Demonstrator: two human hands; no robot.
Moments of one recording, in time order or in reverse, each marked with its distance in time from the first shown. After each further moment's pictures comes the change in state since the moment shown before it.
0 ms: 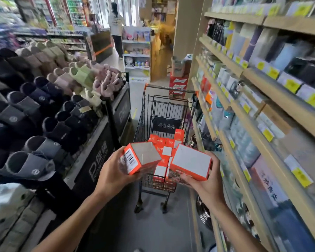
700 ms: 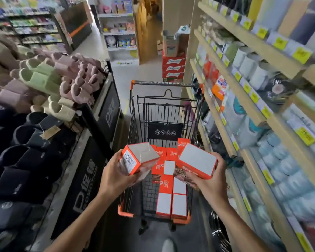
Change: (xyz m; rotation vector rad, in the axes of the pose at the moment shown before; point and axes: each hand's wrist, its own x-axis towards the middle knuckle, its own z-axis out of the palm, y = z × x) left_hand 0.308 -0.109 0.081 0.013 -0.088 -0.172; right_hand 0.267 0.158 0.081 -0.095 0.126 0.186
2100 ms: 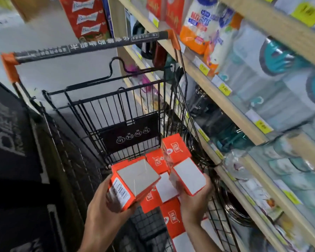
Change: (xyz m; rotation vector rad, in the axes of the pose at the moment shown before) left_hand 0.277 -0.204 0.139 -0.048 -0.477 -0.044; right_hand 0.107 0.248 0.242 -0.246 0.764 0.621
